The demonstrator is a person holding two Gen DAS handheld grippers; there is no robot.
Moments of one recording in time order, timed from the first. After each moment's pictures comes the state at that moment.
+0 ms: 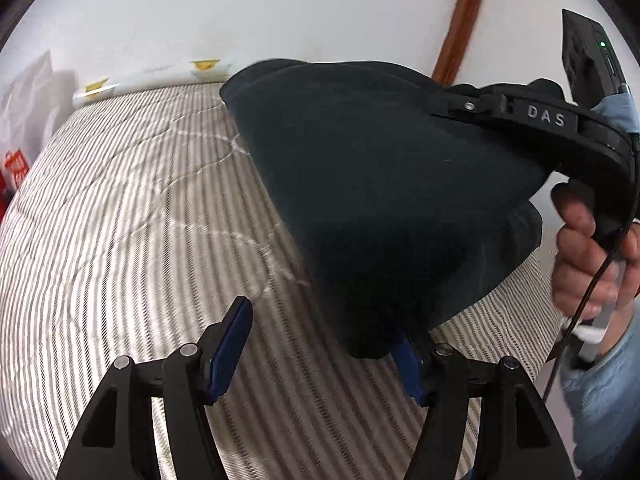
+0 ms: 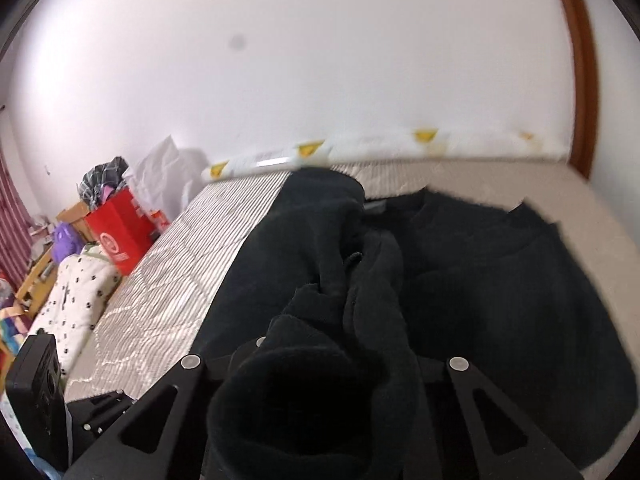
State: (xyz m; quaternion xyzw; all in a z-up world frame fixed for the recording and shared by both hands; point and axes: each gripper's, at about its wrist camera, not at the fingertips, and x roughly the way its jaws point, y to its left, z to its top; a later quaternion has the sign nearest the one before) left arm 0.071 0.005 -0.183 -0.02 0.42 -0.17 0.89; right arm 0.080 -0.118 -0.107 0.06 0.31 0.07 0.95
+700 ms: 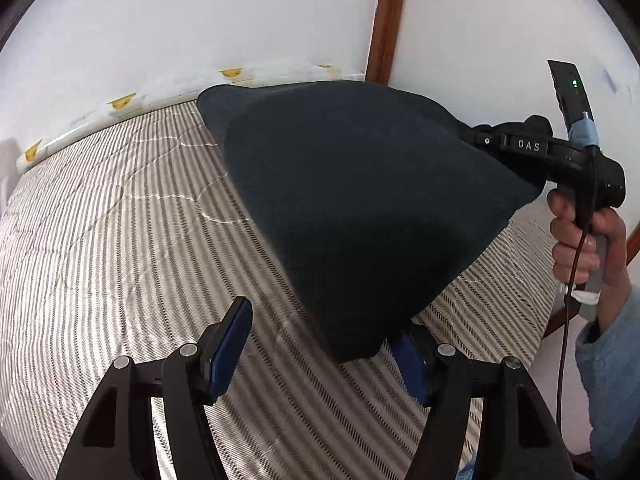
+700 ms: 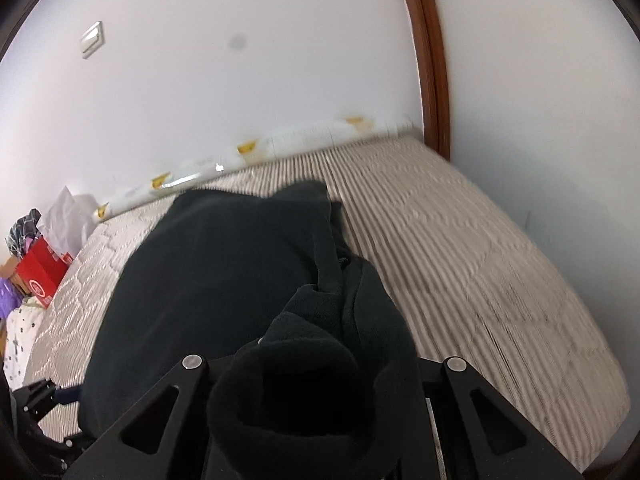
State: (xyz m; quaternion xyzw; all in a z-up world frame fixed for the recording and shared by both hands) left arm 0.066 -0.112 -0.179 0.06 0.41 -0.22 0.88; right arm 0.035 -0.302 -0.142 0.12 0.32 -0.08 0.94
